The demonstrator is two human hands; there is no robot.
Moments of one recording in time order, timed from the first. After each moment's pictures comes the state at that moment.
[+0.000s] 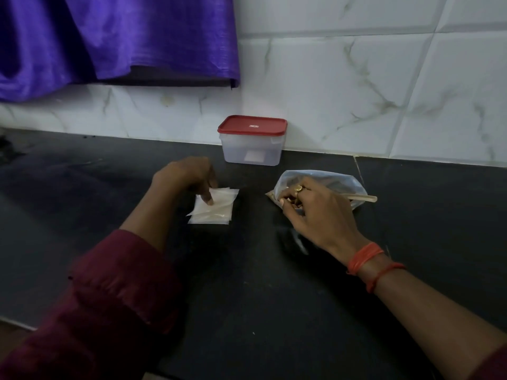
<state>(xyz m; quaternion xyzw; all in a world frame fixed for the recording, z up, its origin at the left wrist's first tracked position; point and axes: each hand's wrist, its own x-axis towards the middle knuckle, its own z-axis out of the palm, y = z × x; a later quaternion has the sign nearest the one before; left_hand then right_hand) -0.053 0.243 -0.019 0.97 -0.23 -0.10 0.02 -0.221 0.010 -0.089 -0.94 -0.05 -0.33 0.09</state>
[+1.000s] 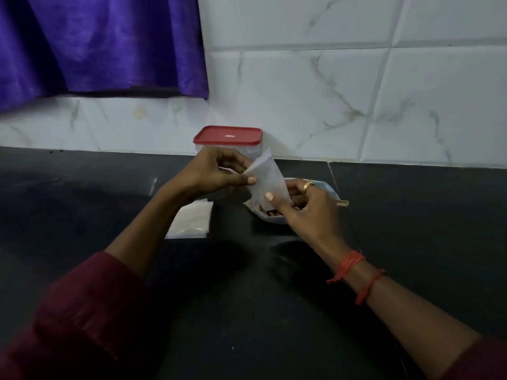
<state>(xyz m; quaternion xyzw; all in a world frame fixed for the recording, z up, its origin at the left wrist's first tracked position) -0.110 0.187 -0.003 0.77 -0.42 -0.06 0.48 -0.236 0.008 -0.075 -0.82 0.06 -0.34 0.46</state>
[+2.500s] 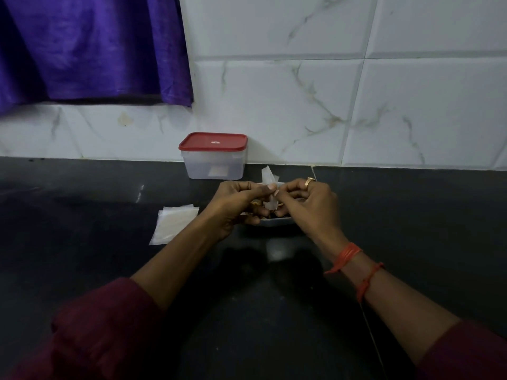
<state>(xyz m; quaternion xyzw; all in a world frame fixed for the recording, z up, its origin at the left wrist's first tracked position) -0.168 0.131 -0.036 0.69 -0.21 -0.22 0.66 -0.254 -0.008 -0.054 -0.79 0.10 -0.35 0.49</state>
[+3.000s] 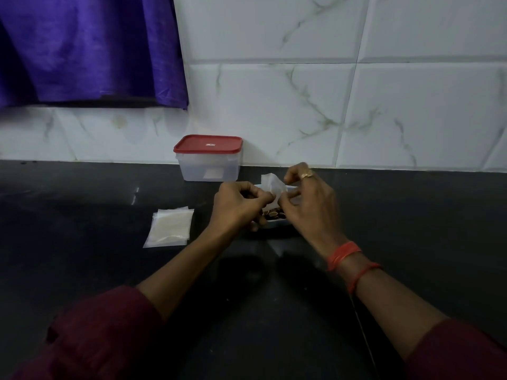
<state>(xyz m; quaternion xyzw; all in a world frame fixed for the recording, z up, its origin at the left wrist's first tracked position) -0.189 0.118 -0.039 0.76 -0.25 -0.05 0.59 -0.254 -0.021 -0.054 -0.86 0.05 -0.45 0.22</state>
